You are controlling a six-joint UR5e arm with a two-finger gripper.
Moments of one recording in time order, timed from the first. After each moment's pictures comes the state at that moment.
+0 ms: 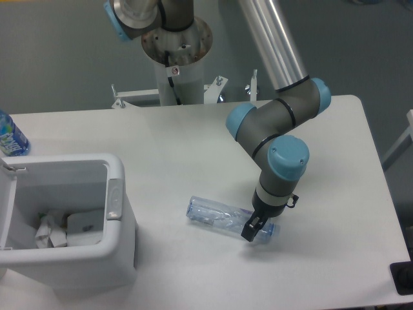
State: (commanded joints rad) arm 2.55 -2.16 -1.62 -0.86 1.43 -0.33
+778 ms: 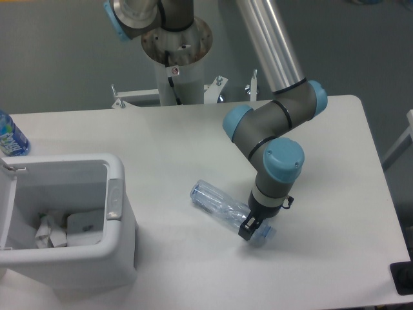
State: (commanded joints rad) arm 2.53 -2.17 -1.62 -0.85 1.46 -0.33
